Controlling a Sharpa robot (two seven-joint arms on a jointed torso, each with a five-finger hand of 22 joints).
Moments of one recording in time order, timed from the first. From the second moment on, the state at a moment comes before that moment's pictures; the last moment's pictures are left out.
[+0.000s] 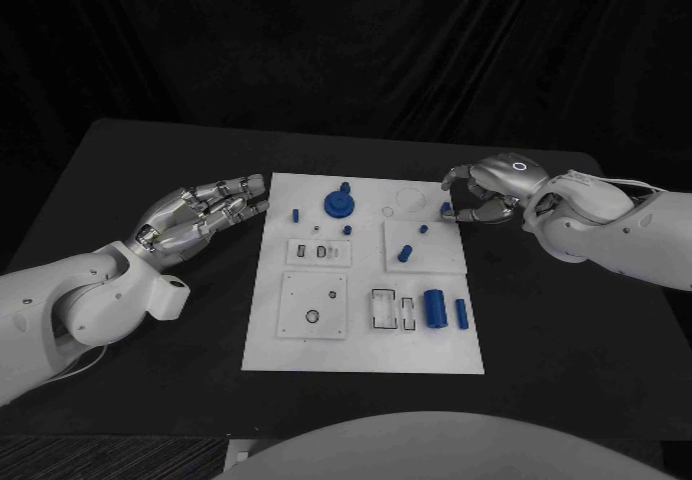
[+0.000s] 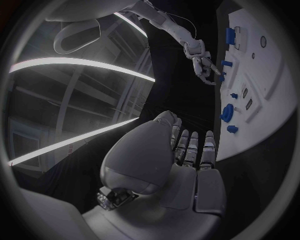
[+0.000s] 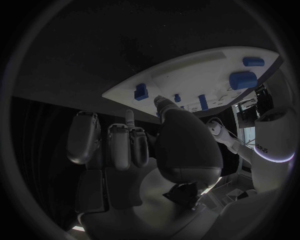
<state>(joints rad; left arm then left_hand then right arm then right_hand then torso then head) 1.24 -0.91 -0.21 1.46 -0.20 0.21 0.60 1.59 0.15 0.09 0.26 0.73 0.56 0.09 0.17 0.06 0.11 0.09 0.43 0.05 0.12 0.08 0.29 0.05 0.18 0.19 0.20 0.12 0.05 1.25 -1.10 -0.21 1.43 -1.68 -0.53 0.02 1.15 -0.15 0.16 0.29 0.30 0.55 0.05 0.50 0.46 1.46 -0.03 1.57 1.31 1.47 -0.09 1.48 1.31 0.07 1.45 0.02 1.24 1.31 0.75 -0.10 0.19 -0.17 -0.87</state>
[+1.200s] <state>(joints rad) 1.24 -0.90 -0.21 1.46 -0.20 0.22 0.60 1.59 0.15 0.09 0.26 0.73 0.56 0.09 0.17 0.06 0.11 0.09 0.43 0.05 0.12 0.08 0.29 0.05 0.18 0.19 0.20 0.12 0.05 1.22 -1.08 -0.21 1.40 -1.68 -0.50 0.02 1.27 -0.15 0.21 0.28 0.50 0.56 0.05 0.61 0.50 1.46 -0.03 1.57 1.31 1.47 -0.09 1.47 1.31 0.07 1.45 0.02 1.23 1.31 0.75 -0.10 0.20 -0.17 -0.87</state>
